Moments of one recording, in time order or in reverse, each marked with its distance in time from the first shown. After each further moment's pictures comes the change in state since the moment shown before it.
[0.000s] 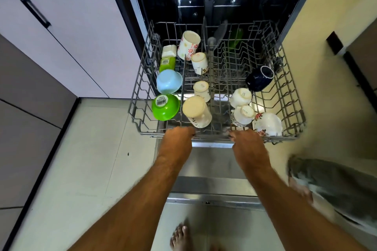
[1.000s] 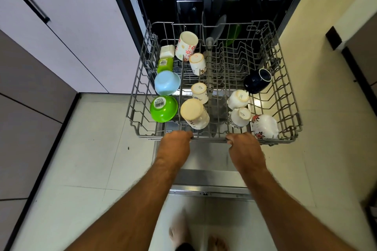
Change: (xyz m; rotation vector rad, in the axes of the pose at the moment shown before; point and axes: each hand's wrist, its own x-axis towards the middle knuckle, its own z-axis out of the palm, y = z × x) left_hand -0.021 0.000 0.011 0.095 -0.071 -0.010; right_hand -0.026 -0.004 -0.004 0.030 -0.069 0.032
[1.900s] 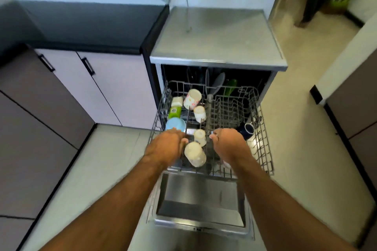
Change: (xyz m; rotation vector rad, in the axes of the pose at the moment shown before) left_hand -0.026 -0.001 -0.191 -0.119 0.073 0.080; right_hand 0.031 -0.077 -0.177 0.039 -0.006 -0.111
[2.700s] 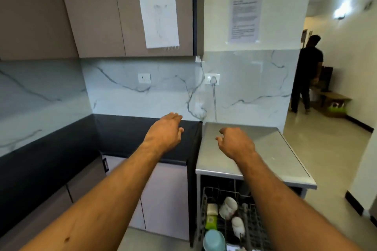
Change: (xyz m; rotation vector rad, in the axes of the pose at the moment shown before) left_hand 0.000 -0.077 -0.419 0.181 0.568 0.036; right_hand 0.074 -0.265 -0.293 -0.092 0.439 -0.158
